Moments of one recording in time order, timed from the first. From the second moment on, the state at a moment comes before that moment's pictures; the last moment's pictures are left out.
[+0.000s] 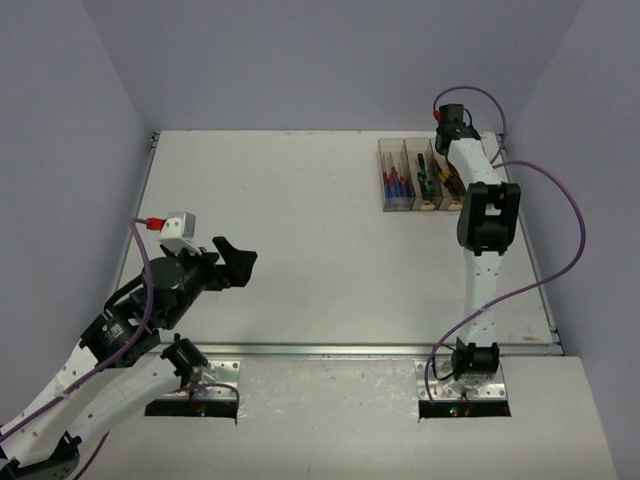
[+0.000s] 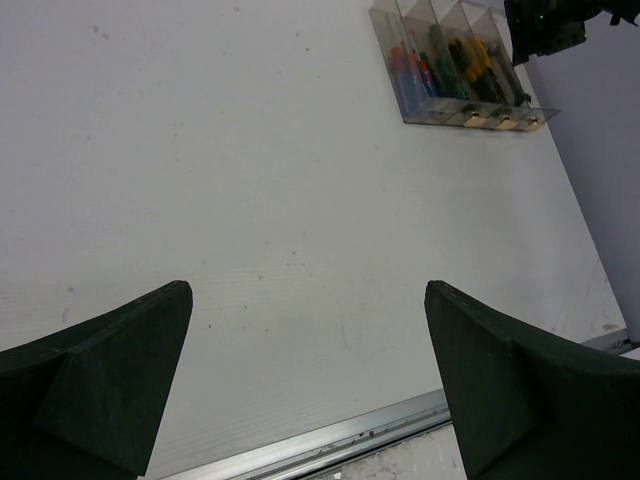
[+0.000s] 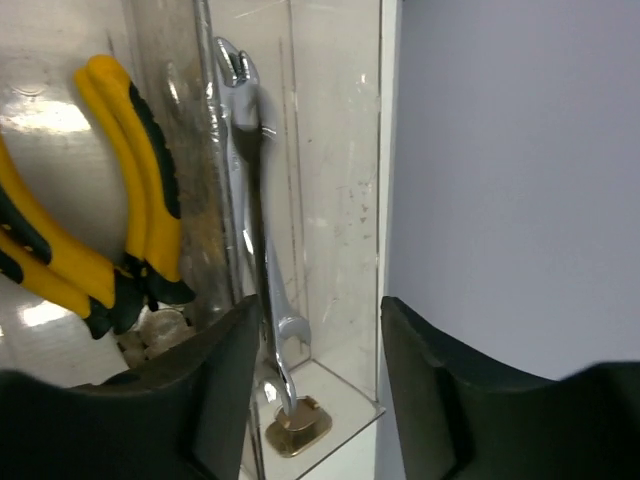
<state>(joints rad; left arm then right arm) -0.71 0.46 0.78 -0.67 -0.38 -0.59 -0.03 2.46 2.13 -0.56 0.64 -0.43</state>
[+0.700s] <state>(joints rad) -0.66 0.81 0.86 -0.70 -0.54 -0.60 0.24 1.28 1.18 -0.68 0.34 0.08</state>
